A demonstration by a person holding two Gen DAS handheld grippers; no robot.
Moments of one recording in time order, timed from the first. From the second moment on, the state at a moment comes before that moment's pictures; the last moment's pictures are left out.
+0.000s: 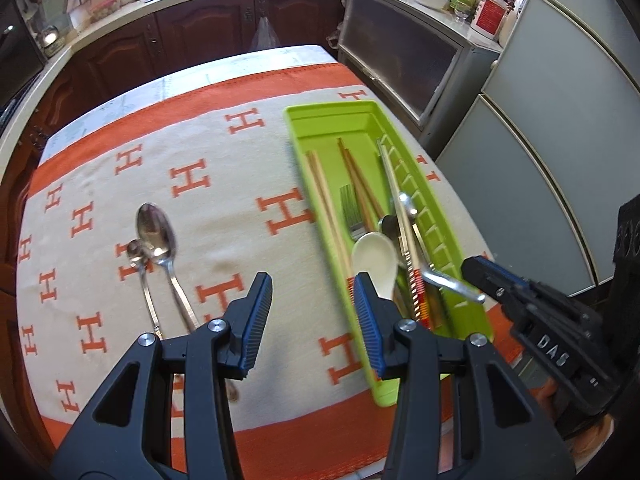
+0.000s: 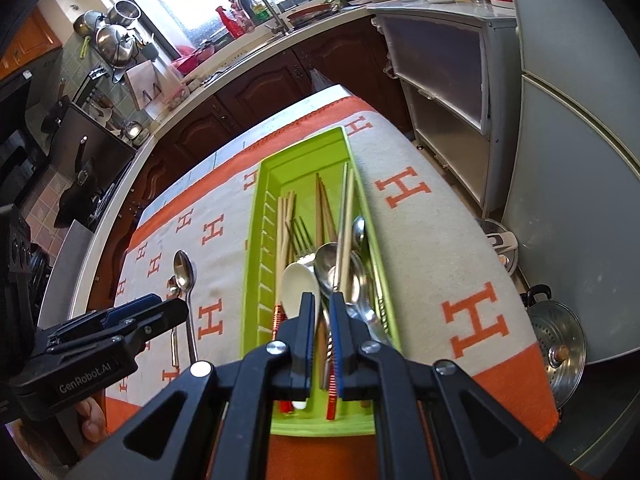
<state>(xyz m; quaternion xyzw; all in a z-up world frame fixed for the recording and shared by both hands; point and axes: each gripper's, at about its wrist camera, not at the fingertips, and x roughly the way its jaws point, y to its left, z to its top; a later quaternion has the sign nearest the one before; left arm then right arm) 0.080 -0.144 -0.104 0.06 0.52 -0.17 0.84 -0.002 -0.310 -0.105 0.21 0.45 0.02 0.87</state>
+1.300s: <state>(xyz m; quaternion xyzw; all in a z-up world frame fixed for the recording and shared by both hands) 0.078 0.099 -0.154 -0.03 0.52 0.01 0.86 0.120 -0.114 -0.164 0.10 0.59 0.21 0.78</state>
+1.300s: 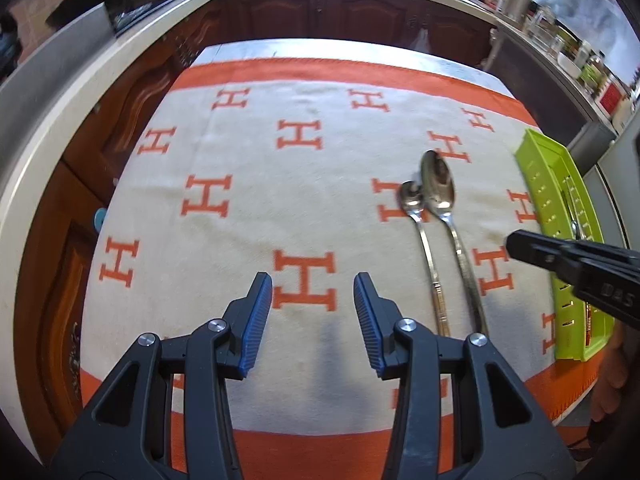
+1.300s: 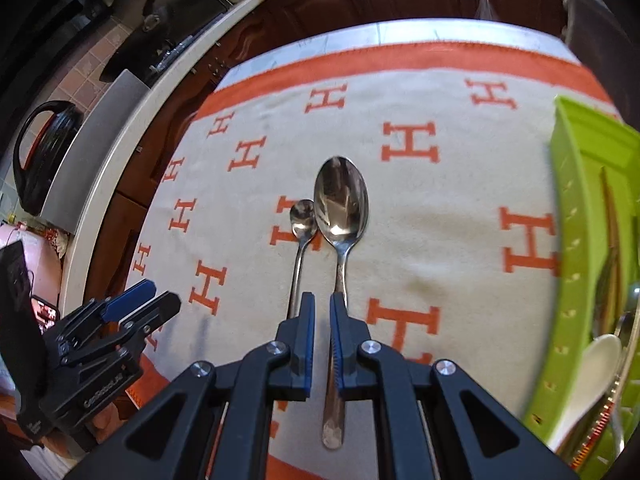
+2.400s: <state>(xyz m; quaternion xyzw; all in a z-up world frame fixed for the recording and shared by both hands) 0.071 0.124 -0.172 -0.06 0.52 0.01 0.85 0.118 -0.091 -0.158 -0.05 0.54 0.15 0.83</state>
